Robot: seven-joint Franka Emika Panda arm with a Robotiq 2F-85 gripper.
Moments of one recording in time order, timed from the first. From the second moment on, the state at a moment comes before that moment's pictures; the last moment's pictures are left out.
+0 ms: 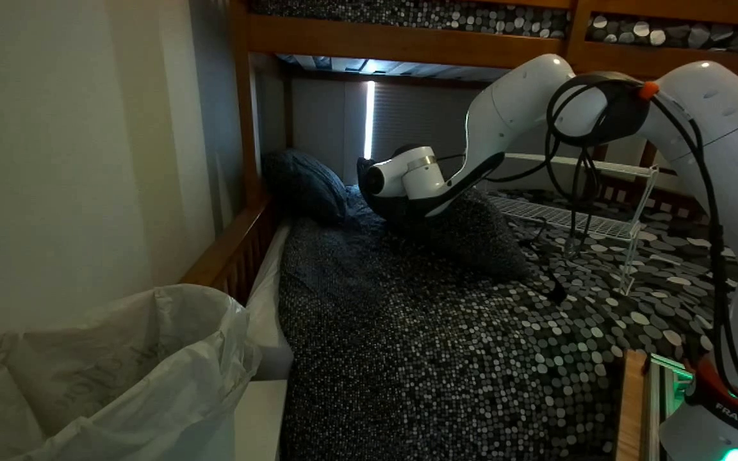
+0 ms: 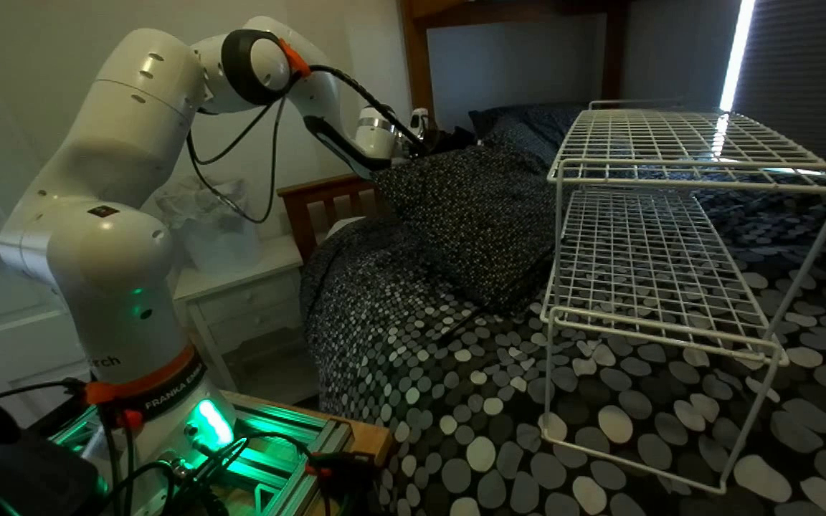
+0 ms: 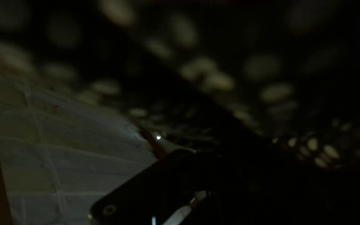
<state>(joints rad) -0.09 0.75 -0.06 -1.40 -1.53 1.81 1.30</state>
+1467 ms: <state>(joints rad) -0.10 0.73 -0.05 -1.25 -0.40 1.98 1.14</state>
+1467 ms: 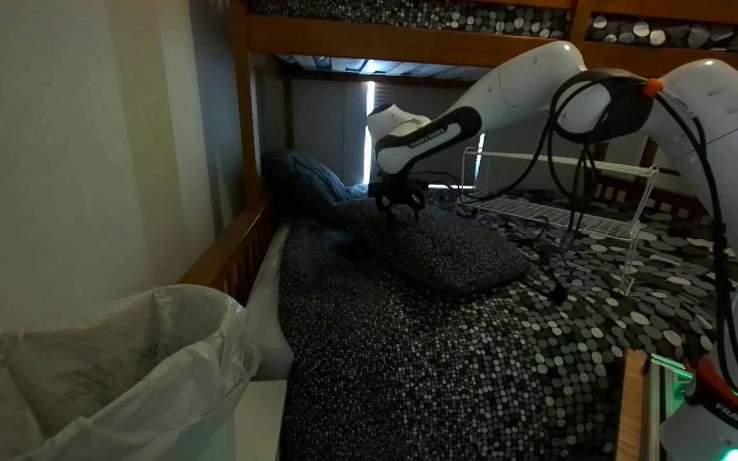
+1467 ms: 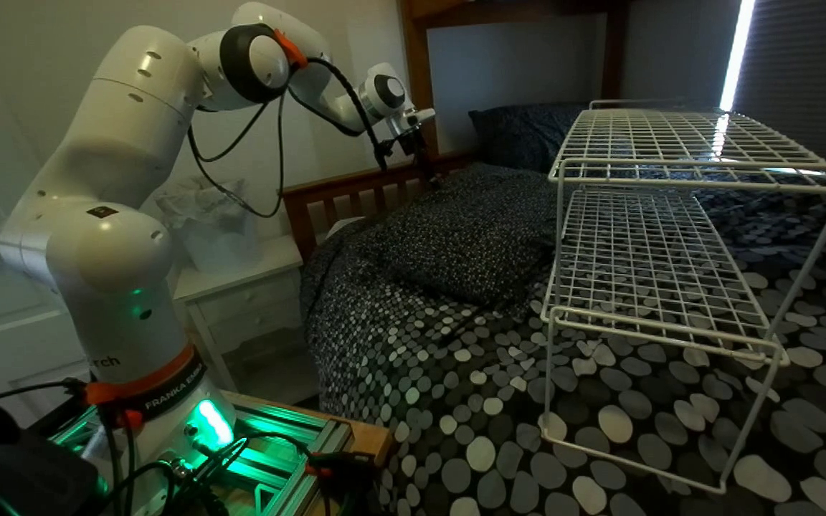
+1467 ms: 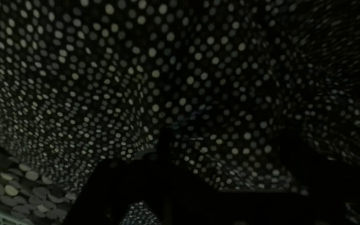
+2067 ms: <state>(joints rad) 0.01 0.71 0.02 -1.25 -0.09 2.14 0.85</state>
